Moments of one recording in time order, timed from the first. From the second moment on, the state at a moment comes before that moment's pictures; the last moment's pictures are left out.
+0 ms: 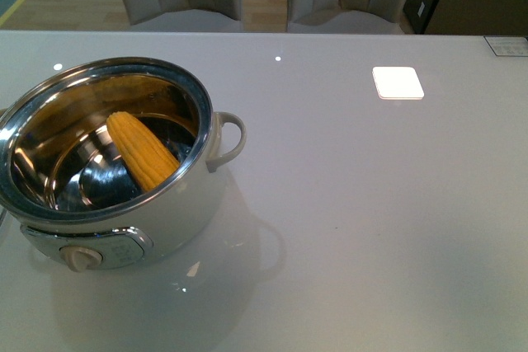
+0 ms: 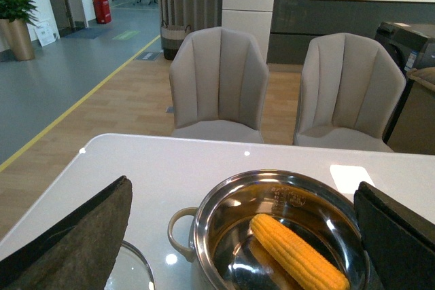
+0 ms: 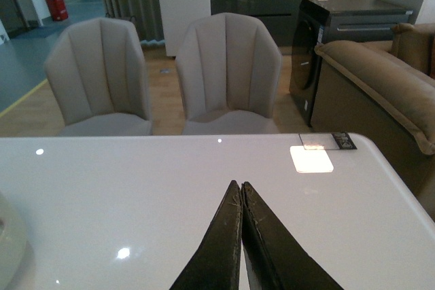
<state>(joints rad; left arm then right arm) 0.00 0.01 0.01 0.00 0.00 0.00 0.00 0.31 0.02 0.31 0.00 0.01</state>
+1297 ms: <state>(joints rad) 0.00 0.01 0.01 0.00 0.00 0.00 0.00 0.01 0.02 0.00 0.00 0.00</state>
